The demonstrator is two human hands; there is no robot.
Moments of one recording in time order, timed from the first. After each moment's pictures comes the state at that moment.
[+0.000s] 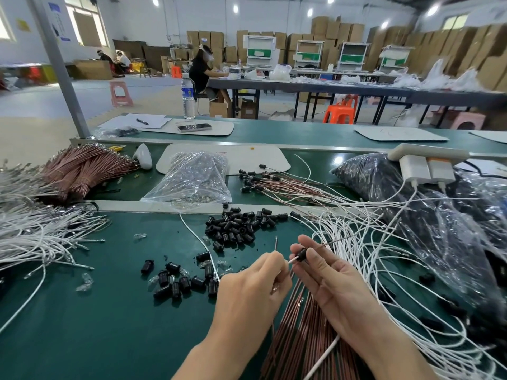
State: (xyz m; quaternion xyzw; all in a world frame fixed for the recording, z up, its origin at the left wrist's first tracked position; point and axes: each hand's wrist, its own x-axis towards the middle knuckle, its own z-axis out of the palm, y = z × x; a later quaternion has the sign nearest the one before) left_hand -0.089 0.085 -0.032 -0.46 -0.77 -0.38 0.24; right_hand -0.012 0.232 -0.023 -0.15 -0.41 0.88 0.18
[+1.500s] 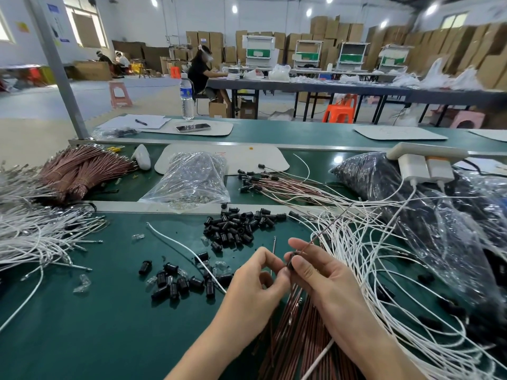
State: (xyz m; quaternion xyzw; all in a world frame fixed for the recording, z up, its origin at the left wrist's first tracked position) left_hand -0.096 0.093 -0.044 -0.36 -0.69 -0.61 -0.15; right_hand -0.013 0.222 -0.029 -0.14 -0.56 0.78 0.23
